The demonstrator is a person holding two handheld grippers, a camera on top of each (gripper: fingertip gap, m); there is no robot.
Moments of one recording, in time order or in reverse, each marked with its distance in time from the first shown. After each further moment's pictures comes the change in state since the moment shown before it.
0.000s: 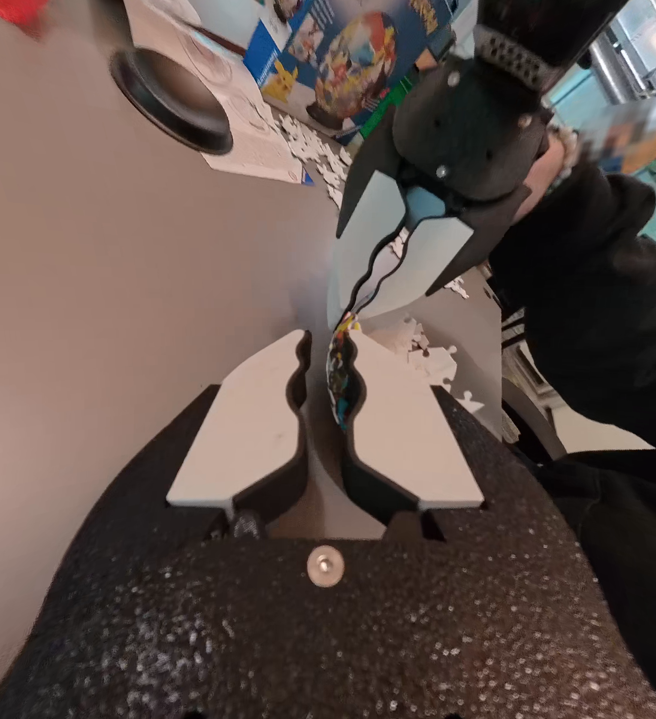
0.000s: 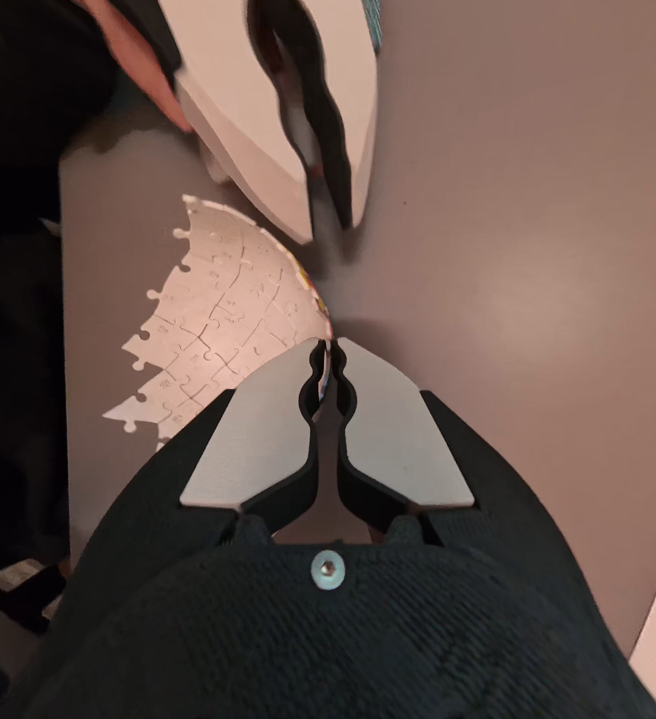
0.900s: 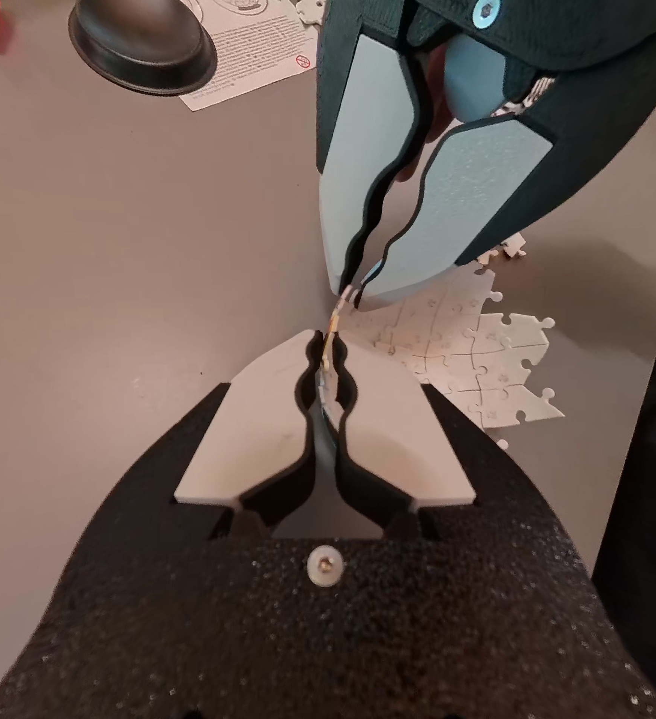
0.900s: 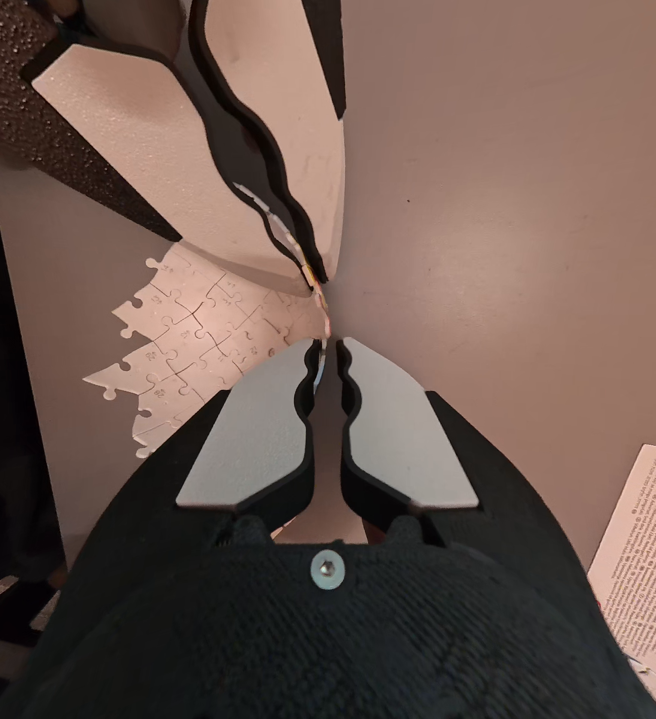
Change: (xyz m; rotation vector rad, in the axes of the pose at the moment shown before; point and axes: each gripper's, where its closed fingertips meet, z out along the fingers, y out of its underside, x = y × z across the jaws) left arm 0.008 0.023 0.009 -0.302 -0.283 0.342; right arm -0.010 -0.003 -0.004 -0.105 0.170 -0.020
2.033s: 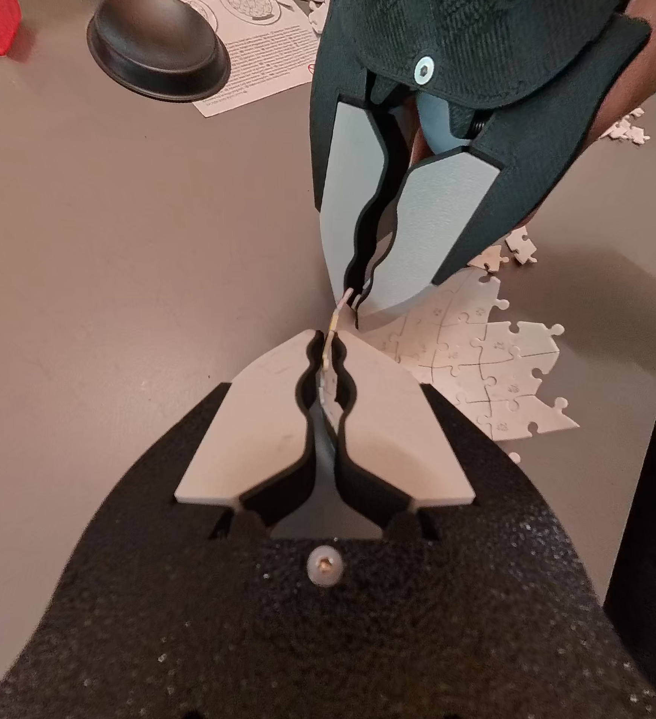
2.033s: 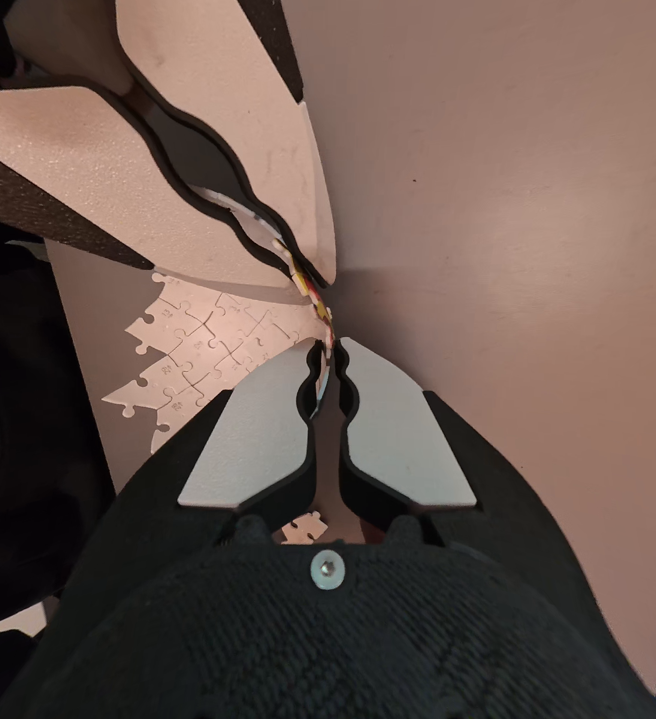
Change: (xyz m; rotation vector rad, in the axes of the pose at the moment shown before) left arm -0.005 -0.001 0.003 0.019 -0.020 -0.004; right arm -0.002 0.003 0.014 -0.021 -0.124 0.158
